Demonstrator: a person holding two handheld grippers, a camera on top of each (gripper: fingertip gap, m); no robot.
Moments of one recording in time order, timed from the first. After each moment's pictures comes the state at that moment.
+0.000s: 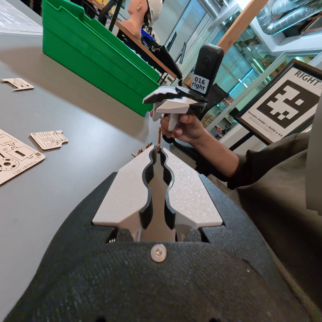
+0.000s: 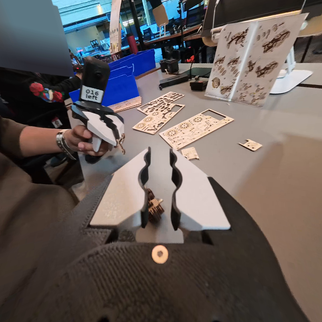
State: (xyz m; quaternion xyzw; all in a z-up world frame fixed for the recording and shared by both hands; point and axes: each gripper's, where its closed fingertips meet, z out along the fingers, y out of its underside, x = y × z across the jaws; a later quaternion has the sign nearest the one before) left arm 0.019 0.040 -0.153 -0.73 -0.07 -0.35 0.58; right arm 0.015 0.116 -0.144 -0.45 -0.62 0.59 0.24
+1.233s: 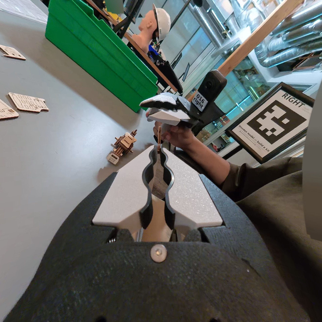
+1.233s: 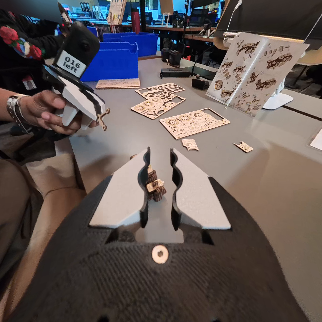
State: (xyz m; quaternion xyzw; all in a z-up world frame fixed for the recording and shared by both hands) left arm 0.046 0.008 -0.153 -0.71 -0.13 -0.37 0.59; right arm 0.044 0.102 -0.160 -0.39 -0.68 0.53 0.31
